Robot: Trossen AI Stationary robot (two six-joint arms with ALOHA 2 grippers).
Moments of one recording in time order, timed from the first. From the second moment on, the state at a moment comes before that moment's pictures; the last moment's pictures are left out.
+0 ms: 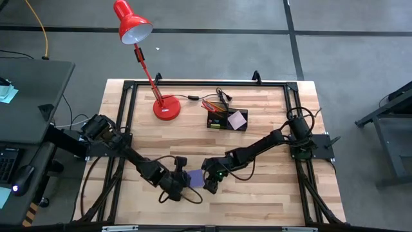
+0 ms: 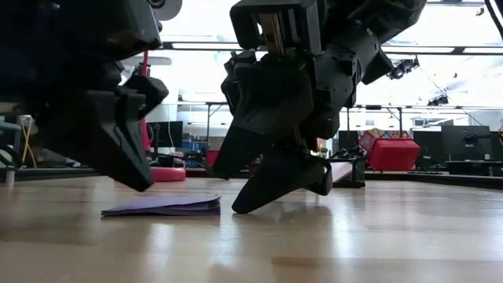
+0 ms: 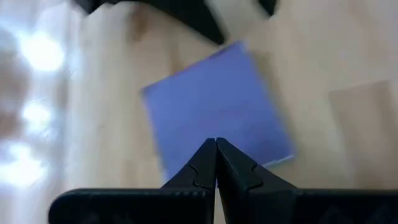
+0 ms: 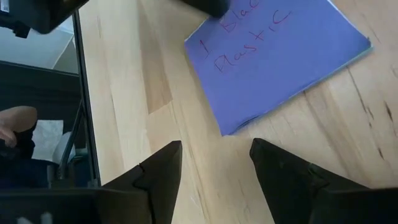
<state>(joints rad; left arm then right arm) -0.49 1.80 0.87 -0.09 -0.45 -0.24 0.28 2.09 1.17 0.08 -0.23 0.85</state>
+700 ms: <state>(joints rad) -0.50 1.88 0.92 -0.12 -0.48 -0.30 0.23 2.09 1.17 0.09 -0.22 0.89</state>
